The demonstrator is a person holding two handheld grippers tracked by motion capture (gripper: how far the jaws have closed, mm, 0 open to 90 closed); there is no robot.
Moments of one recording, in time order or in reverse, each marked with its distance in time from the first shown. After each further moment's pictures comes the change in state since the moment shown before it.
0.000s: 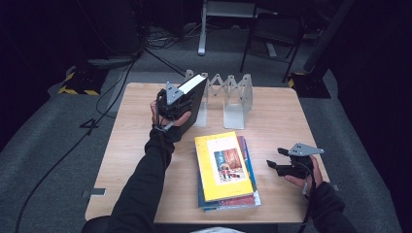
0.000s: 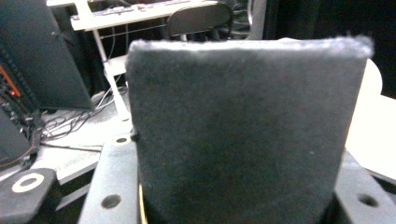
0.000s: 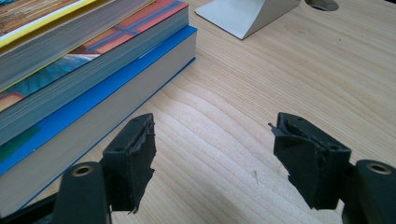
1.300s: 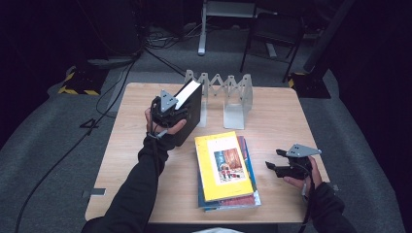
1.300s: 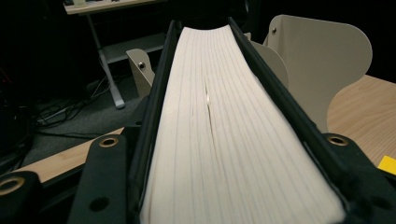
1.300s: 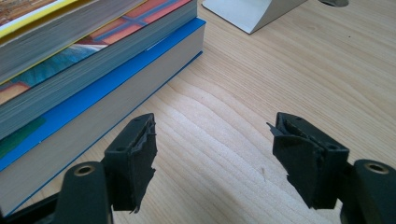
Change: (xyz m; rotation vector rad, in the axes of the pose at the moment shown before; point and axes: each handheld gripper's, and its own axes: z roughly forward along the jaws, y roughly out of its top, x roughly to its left) left arm 0.005 -0.015 -0.021 0.049 -0.029 0.015; right arm 0.004 0.000 0.002 0.024 0.008 -0.022
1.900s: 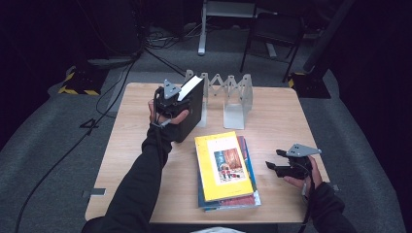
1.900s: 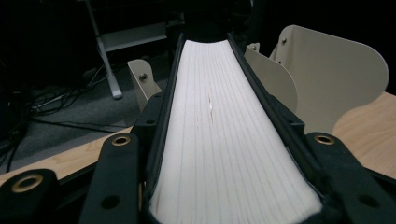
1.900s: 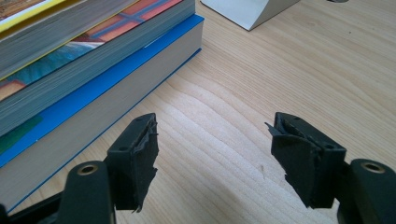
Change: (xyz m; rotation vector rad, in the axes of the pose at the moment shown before) left arm 0.005 0.029 0.023 0.047 0.015 -0.049; right arm -0.002 -0.001 0.001 0.008 0.002 0.008
